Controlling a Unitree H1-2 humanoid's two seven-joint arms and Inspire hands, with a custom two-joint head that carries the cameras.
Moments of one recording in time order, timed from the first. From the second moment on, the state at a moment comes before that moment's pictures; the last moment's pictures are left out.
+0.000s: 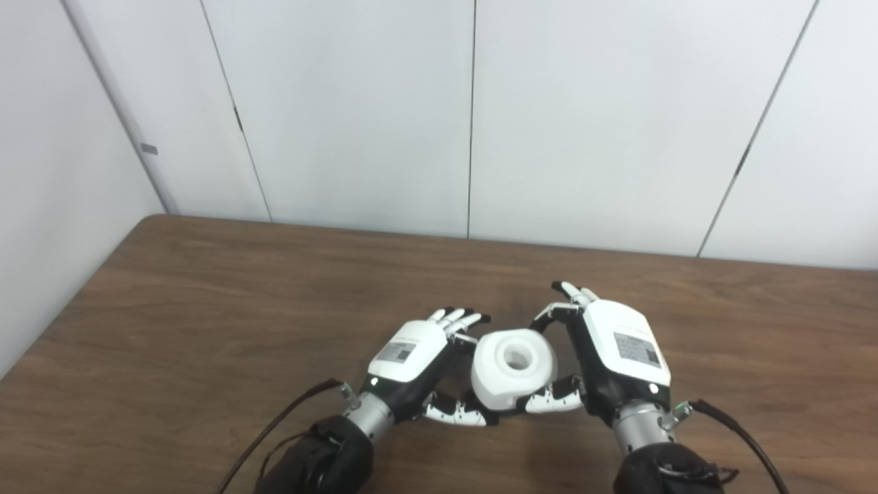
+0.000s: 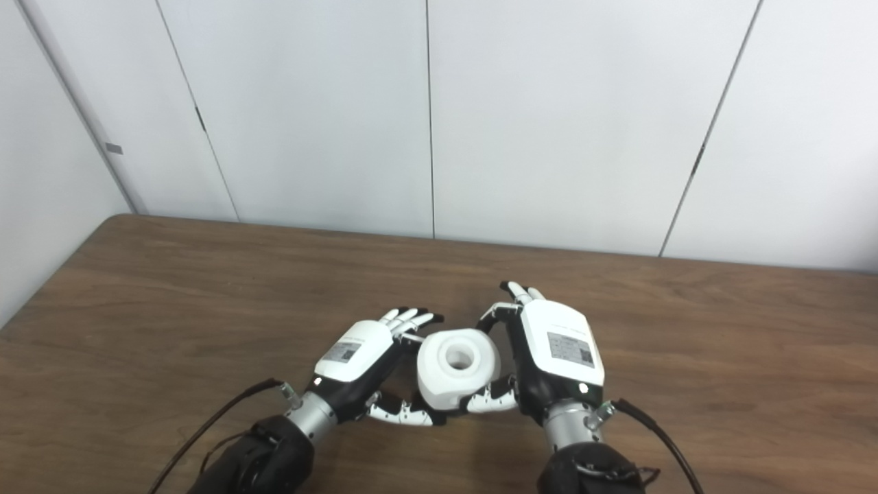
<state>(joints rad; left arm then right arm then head) -0.22 0.25 -0.32 0.03 0.77 -0.13 -0.07 -0.20 0.06 0.34 -0.39 -1.28 0.37 0.39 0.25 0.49</state>
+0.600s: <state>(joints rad) -0.22 0.25 -0.32 0.04 0.78 -0.12 -0.05 -0.23 0.06 0.34 -0.31 -1.22 0.37 0.27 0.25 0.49</state>
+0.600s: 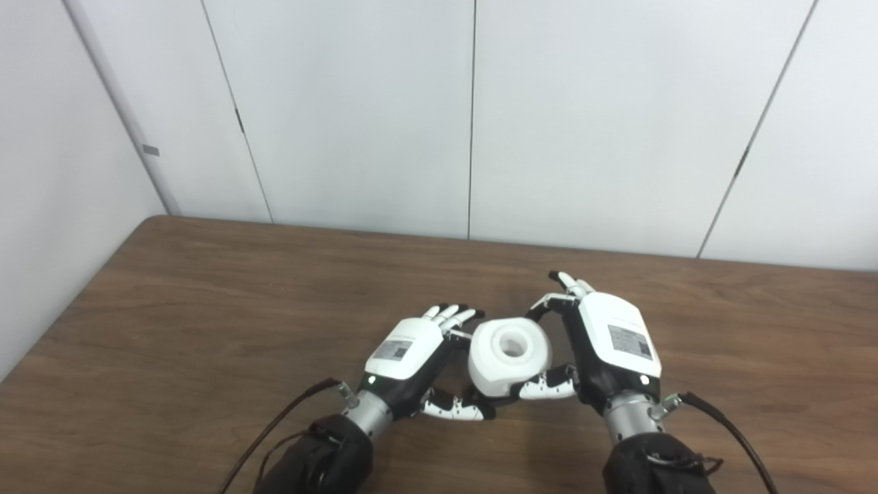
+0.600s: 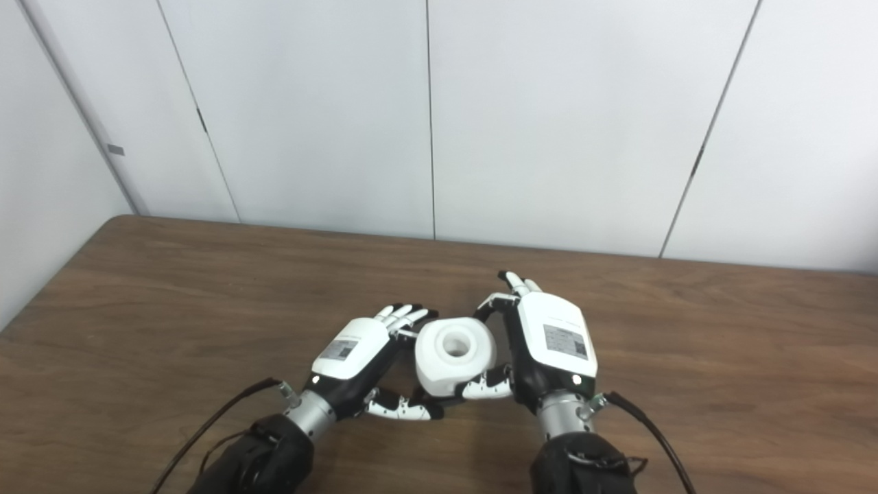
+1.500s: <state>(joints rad) -0.22 0.25 -0.33 0.05 0.77 -0.11 -0.03 -0.24 0.05 0.35 -0.29 -1.20 0.37 0.25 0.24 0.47</state>
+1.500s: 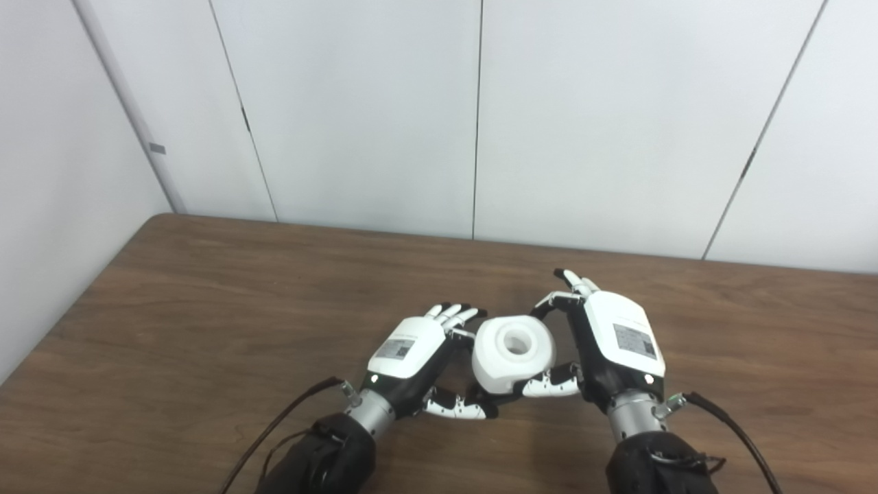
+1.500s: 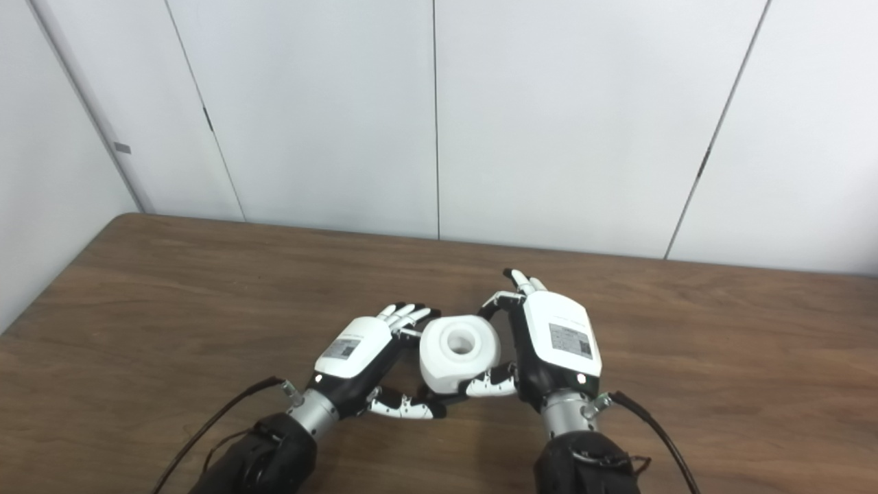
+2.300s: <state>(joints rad) -0.23 0.26 -0.34 0.07 0.76 -0.12 0.00 -0.24 0.04 0.35 -0.29 -1.17 0.38 0.24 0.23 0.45</state>
